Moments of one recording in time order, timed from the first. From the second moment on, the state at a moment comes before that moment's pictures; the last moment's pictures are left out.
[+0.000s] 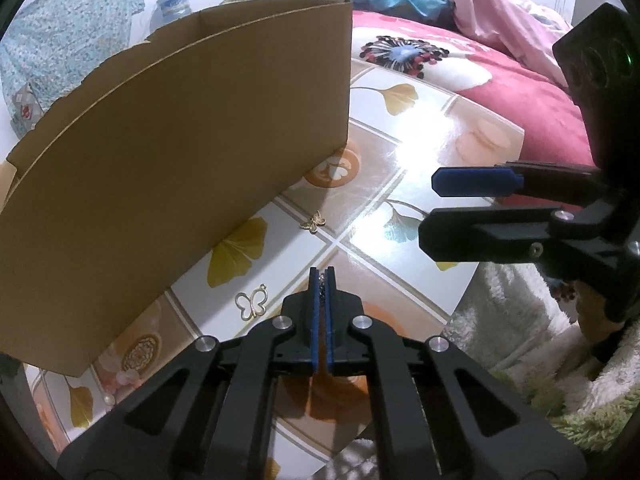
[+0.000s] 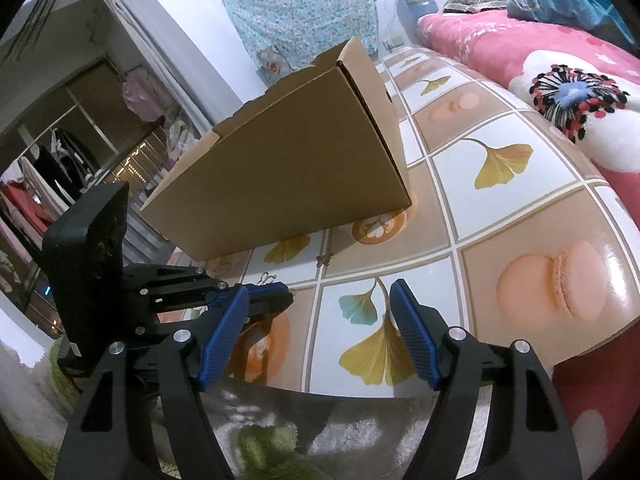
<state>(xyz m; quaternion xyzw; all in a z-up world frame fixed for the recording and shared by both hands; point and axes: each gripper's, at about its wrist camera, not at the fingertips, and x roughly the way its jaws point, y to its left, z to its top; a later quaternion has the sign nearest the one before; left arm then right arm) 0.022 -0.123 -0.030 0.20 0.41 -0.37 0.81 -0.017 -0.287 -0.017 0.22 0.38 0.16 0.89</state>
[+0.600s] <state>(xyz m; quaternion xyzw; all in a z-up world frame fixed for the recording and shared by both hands) 0.029 -0.069 0.010 0.13 0.39 -0.32 0.85 -0.014 -0.266 -0.006 0.18 0.36 0.17 0.90</state>
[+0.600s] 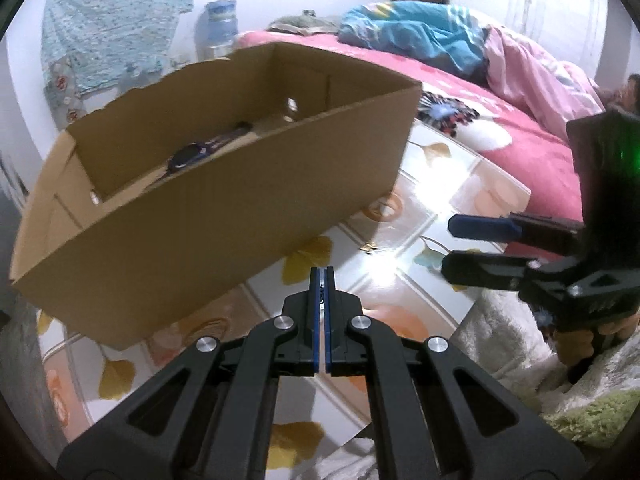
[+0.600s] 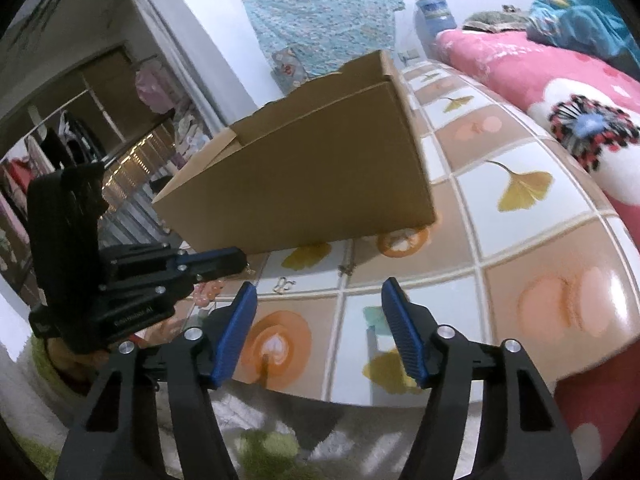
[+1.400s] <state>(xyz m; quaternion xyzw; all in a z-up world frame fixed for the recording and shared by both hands) 0.041 -0.037 0.011 0.08 0.39 -0.31 0.87 0.026 -0.168 -0.024 -0.04 0.38 0.16 0.91</state>
